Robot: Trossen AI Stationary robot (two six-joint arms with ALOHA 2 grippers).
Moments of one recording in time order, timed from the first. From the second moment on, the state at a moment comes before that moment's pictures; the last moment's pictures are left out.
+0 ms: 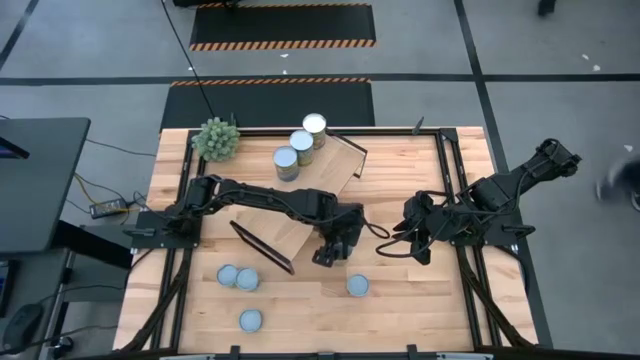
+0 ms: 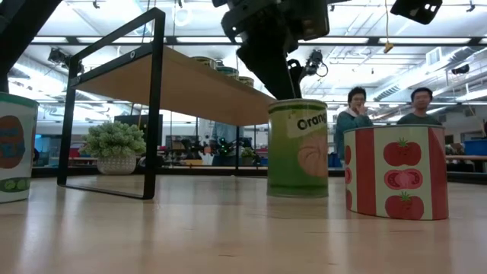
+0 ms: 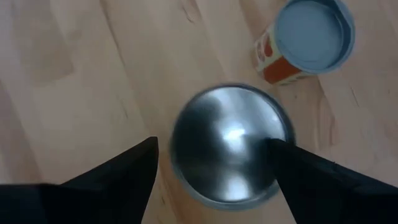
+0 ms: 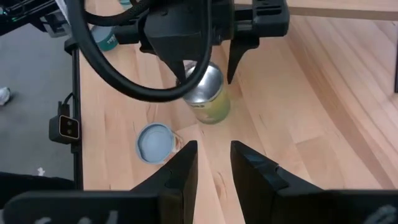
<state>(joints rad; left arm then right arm) -0.09 2.15 1.88 -0.86 0.13 0.25 0.50 1.05 1.06 -0.87 0.32 0.74</state>
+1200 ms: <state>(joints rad) -0.12 2.21 2.01 -0.91 0.11 0.28 0.51 1.05 1.06 -0.85 0.31 0.75</state>
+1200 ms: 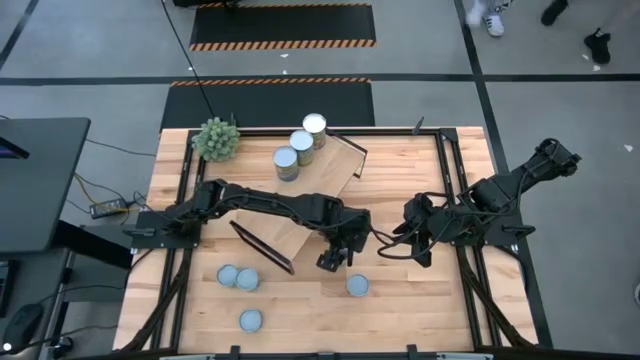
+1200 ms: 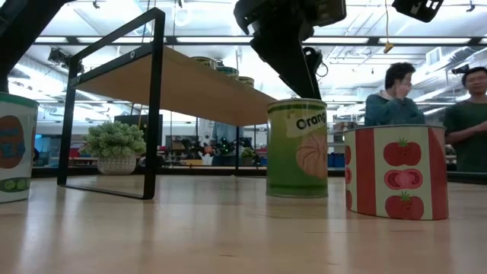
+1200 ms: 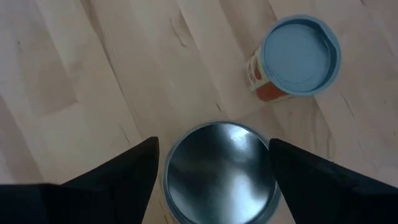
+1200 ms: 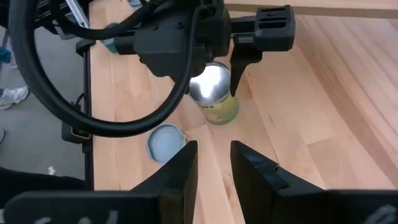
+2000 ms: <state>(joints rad) -0.11 1.98 2.01 -1.06 0.00 0.23 0.57 1.16 0.60 -0.34 0.28 0.83</state>
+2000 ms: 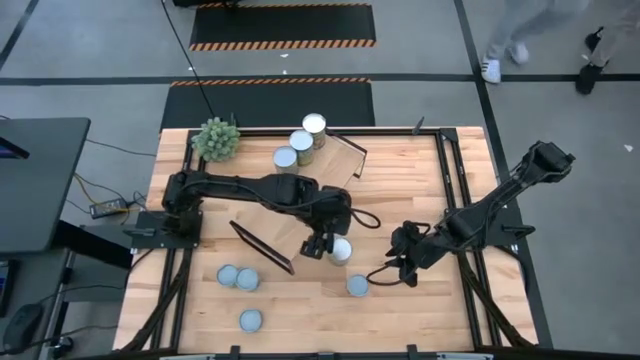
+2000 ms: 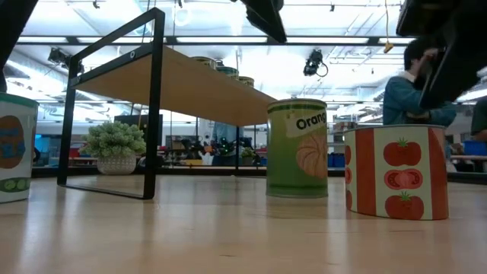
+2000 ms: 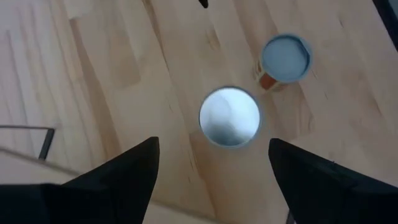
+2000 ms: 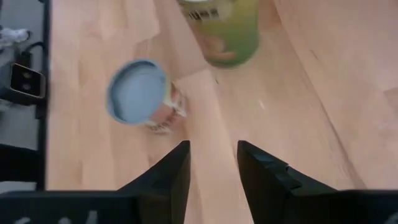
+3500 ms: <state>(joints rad) -0.01 1.94 2.01 -1.04 0.00 0.20 0.32 1.96 0.30 1.39 0.26 0.13</state>
